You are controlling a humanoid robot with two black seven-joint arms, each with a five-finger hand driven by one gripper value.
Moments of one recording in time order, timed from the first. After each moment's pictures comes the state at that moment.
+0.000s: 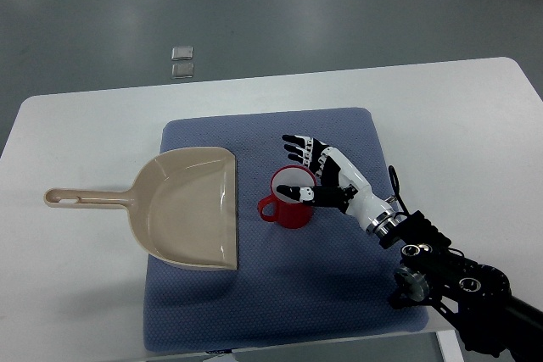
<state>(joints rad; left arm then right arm) -0.05 0.00 -0.06 -0.12 0.08 -0.04 0.09 0.37 -0.07 0.71 0.95 -0.89 0.05 0.61</state>
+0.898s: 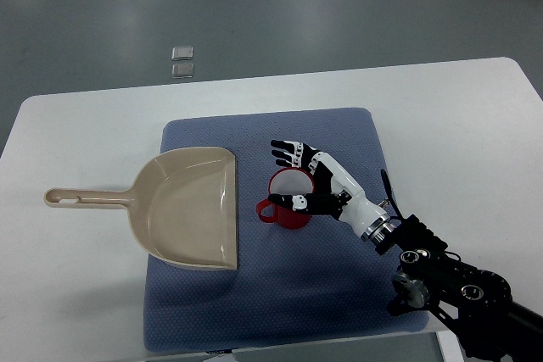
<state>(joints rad) -0.05 0.00 -0.06 -0.12 0.08 -0.04 0.09 0.34 -0.08 0.69 1.01 -0.90 0.09 0.61</state>
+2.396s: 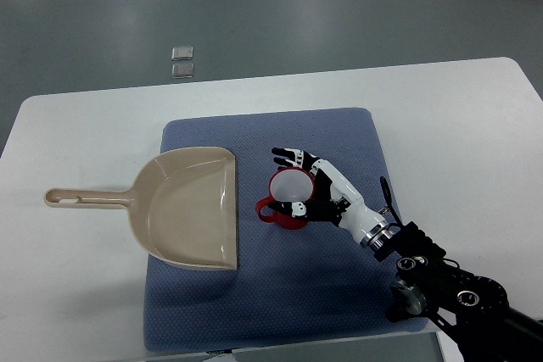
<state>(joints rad) -0.05 0.00 -0.06 -0.12 0.08 -0.04 0.09 0.33 -0.06 0.69 0.99 -0.92 0.06 0.61</state>
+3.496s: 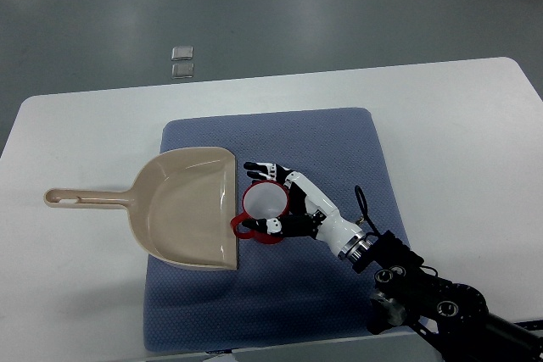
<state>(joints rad) -0.05 0.00 -0.06 -0.12 0.08 -0.04 0.09 0.34 0.00 0.62 0.99 -0.95 0.03 0.61</state>
